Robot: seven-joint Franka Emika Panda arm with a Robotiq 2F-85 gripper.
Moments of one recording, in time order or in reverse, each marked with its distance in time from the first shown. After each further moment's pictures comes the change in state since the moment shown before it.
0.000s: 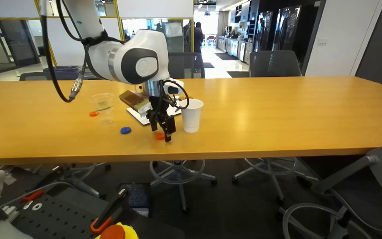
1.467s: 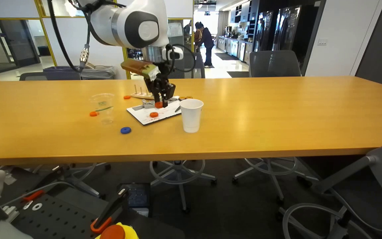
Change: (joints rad) arm -0.022 -0.113 0.088 0.169 0.041 -0.181 -0.156
